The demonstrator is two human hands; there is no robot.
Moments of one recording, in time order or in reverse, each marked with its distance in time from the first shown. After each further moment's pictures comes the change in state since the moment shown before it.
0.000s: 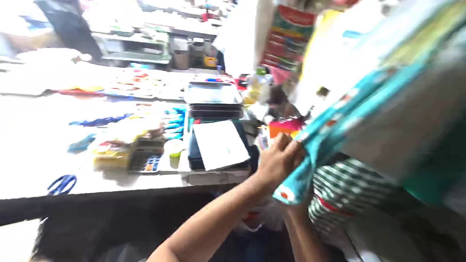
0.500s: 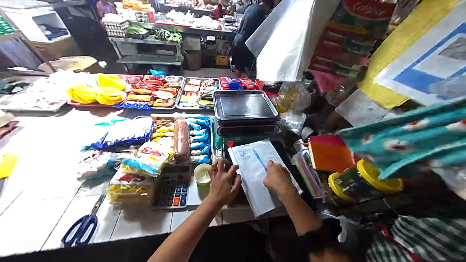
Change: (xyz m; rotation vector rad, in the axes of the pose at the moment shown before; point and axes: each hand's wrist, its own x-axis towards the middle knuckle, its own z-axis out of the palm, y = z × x) left_hand -0.074 -0.294 -0.191 0.490 -0.189 -0.272; right_hand 0.110 0.116 0.226 -1.405 -0.937 0.446
